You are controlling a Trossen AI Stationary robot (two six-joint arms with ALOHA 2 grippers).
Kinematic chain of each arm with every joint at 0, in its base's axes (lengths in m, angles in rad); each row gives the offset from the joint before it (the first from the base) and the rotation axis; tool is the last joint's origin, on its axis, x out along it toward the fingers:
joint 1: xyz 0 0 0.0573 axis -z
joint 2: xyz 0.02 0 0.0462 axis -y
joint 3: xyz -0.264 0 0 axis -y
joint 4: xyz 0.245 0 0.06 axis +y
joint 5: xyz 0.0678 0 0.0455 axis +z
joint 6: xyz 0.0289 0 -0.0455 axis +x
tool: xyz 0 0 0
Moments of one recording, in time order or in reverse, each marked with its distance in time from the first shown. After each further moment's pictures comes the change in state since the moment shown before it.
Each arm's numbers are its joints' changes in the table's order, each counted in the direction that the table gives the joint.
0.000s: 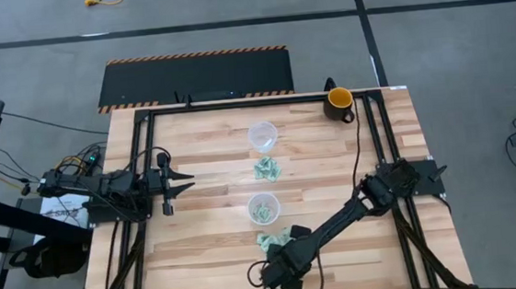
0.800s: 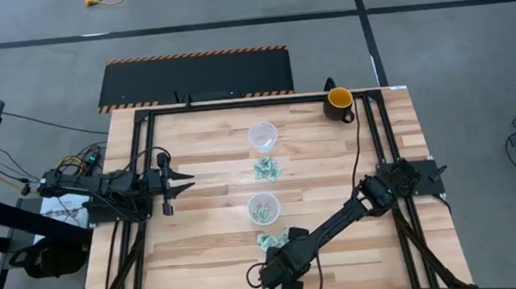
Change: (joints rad) left arm 0.000 0.000 0.000 0.000 0.000 0.000; right arm 0.000 -0.033 0.002 -0.011 0.031 -0.054
